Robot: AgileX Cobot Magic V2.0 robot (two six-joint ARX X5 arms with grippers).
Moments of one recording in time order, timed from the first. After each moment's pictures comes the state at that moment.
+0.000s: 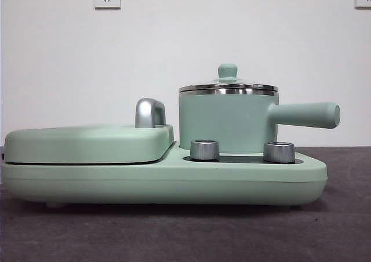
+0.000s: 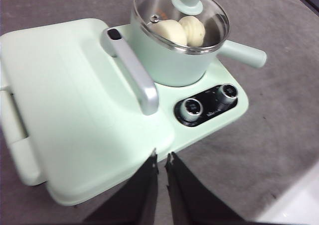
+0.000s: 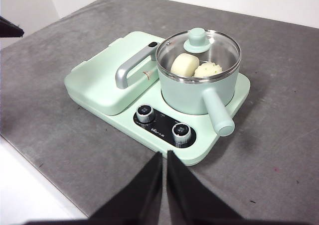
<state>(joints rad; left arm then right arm) -0.72 0.71 0.93 -0.78 -0.01 -0.28 0.50 0.28 0.98 -1.08 -0.18 0.07</state>
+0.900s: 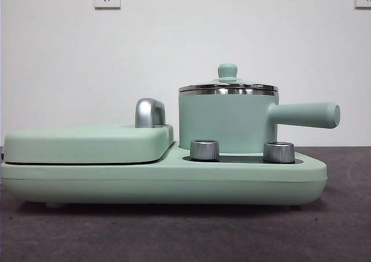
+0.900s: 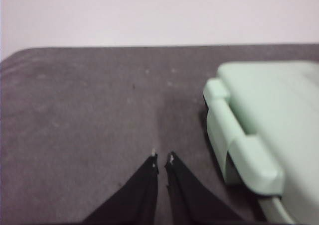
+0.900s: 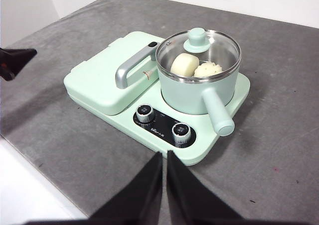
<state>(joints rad) -0.06 0.01 0.05 -0.18 0.00 0.01 0.50 0.28 0.98 -1.08 -0.18 0.07</state>
